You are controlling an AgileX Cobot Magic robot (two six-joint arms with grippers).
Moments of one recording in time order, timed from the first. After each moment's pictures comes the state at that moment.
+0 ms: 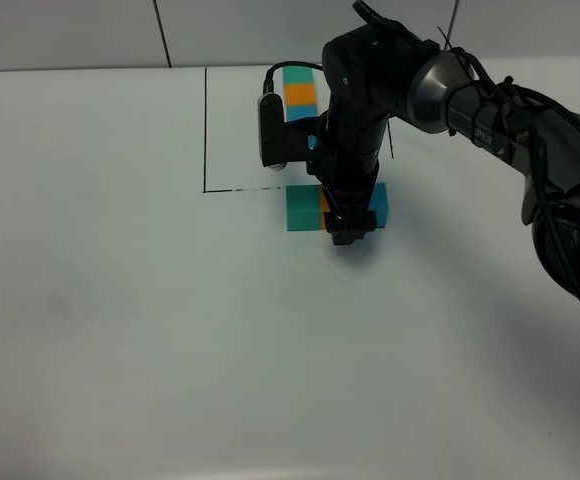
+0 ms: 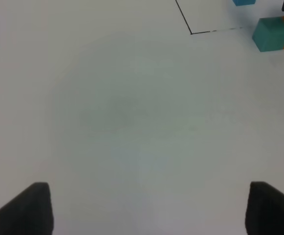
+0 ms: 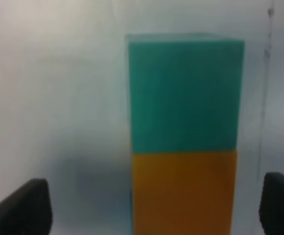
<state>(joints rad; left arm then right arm) -0.02 -0.01 -0.51 -0.16 1.06 0.10 0.55 2.37 -1.96 0.02 1.08 -1.04</state>
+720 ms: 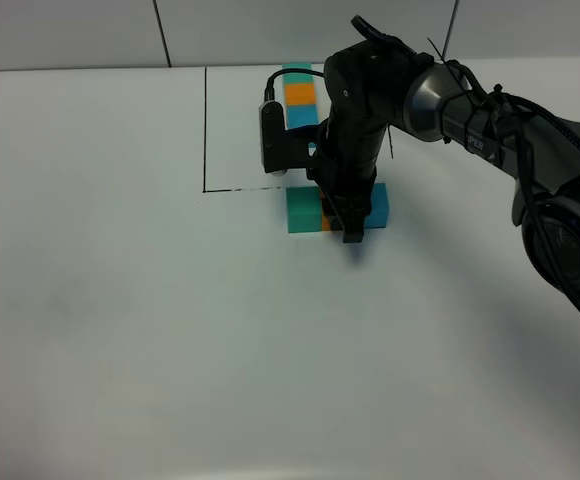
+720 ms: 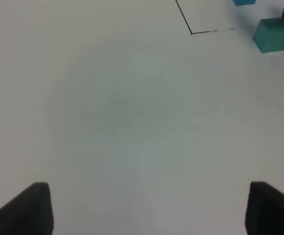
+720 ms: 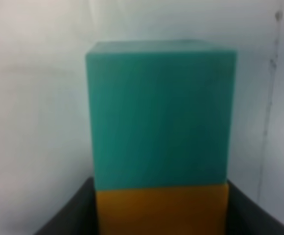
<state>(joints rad) -0.02 -0.01 -0.51 -0.16 1.06 0.10 0.54 2.40 -1.96 0.02 1.02 -1.06</state>
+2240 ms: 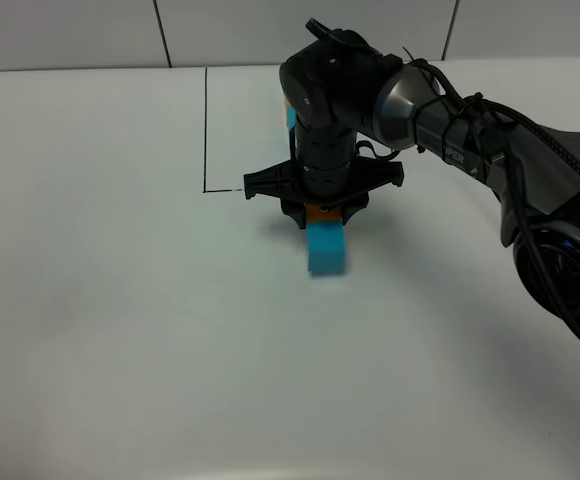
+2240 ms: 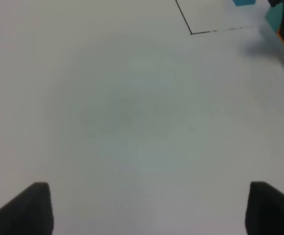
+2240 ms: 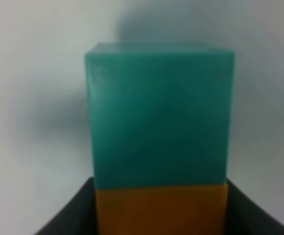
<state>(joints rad) -0.02 -0.01 -0.51 -0.16 1.06 0.10 0.65 2.35 -1.96 -0.06 1.13 0.63</state>
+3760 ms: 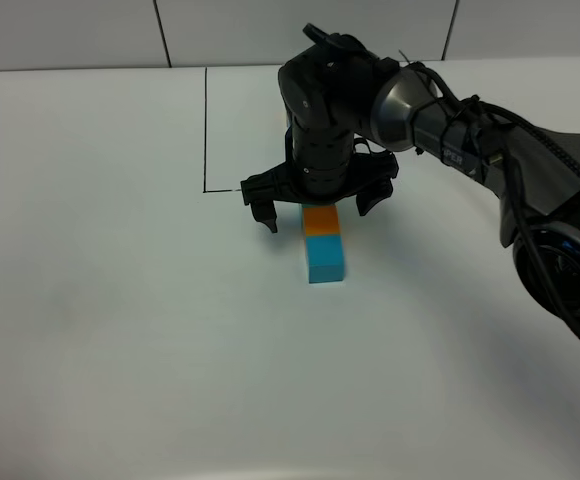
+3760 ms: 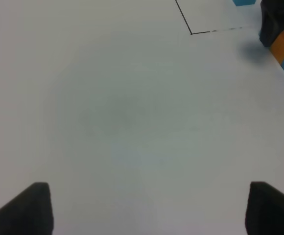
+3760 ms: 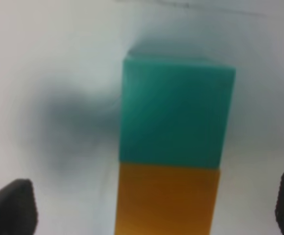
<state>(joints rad) -0.02 -0.01 -0.51 -0.16 1.06 0.10 0.65 2.34 -1.96 -0.05 1.10 0.49</state>
